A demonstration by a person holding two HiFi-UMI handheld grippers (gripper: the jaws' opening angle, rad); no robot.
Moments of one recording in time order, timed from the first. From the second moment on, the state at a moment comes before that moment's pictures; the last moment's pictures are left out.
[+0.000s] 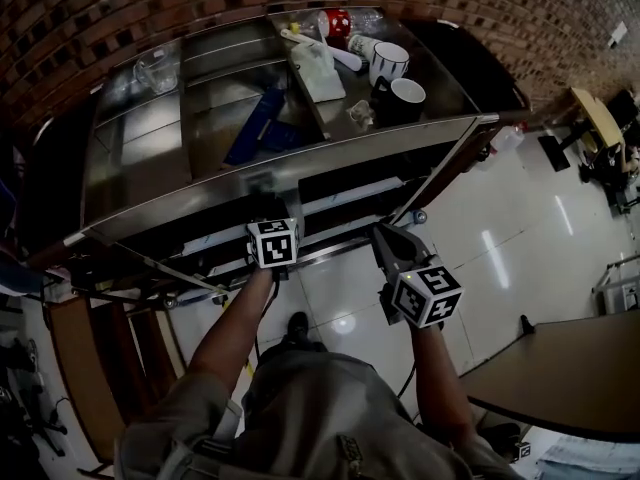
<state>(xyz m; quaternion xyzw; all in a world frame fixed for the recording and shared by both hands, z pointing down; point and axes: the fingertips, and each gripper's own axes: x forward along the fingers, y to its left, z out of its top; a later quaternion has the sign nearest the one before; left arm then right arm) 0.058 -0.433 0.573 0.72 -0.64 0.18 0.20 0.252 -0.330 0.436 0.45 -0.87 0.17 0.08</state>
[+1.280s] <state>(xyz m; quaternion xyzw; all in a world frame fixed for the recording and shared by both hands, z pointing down) 0.103 -0.347 0.465 0.80 -0.58 0.08 0.15 0.247 -0.293 0.410 0.40 -0.90 0.15 0.04</state>
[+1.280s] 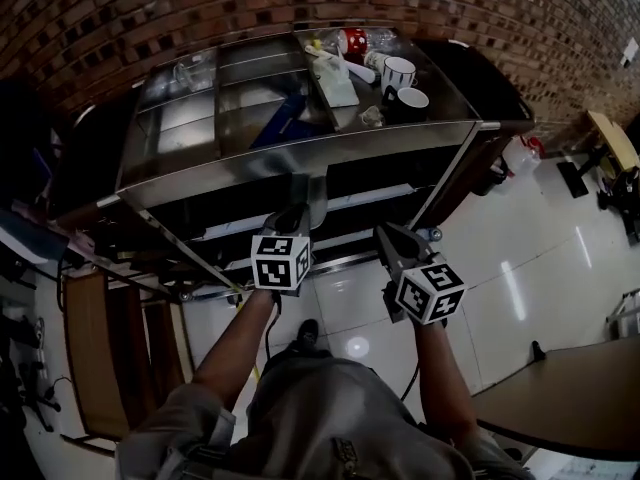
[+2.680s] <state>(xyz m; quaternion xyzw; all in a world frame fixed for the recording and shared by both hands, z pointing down) 0.044 -0.184 0.380 0.85 -0.51 0.04 0.13 0.119 -0.183 0.362 0.35 -0.93 0.10 0.01</state>
